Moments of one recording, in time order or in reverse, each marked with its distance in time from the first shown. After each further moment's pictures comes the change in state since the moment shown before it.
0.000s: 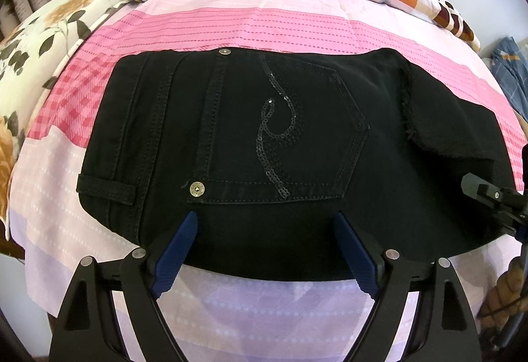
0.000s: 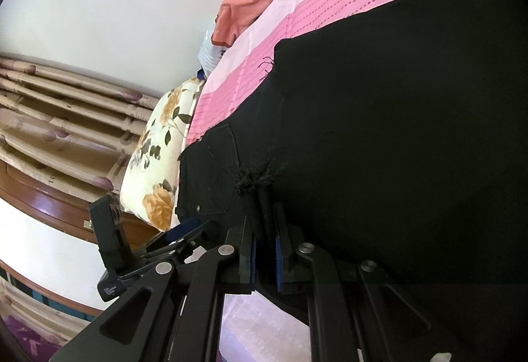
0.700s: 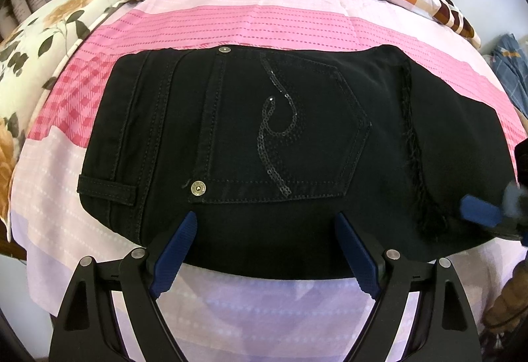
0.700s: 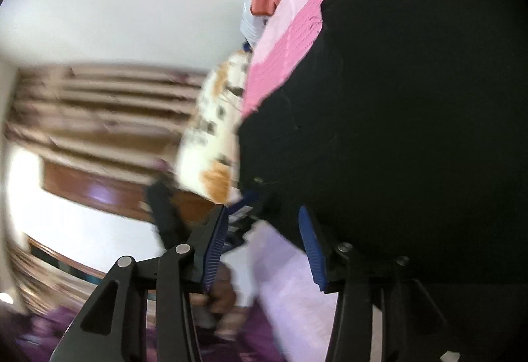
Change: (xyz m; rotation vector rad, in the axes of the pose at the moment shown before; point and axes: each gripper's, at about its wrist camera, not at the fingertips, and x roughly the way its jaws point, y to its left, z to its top) left arm 0.001 0.001 -0.001 0.009 0.013 0.004; right arm 0.003 -0.013 -0.002 0.177 0.110 0.375
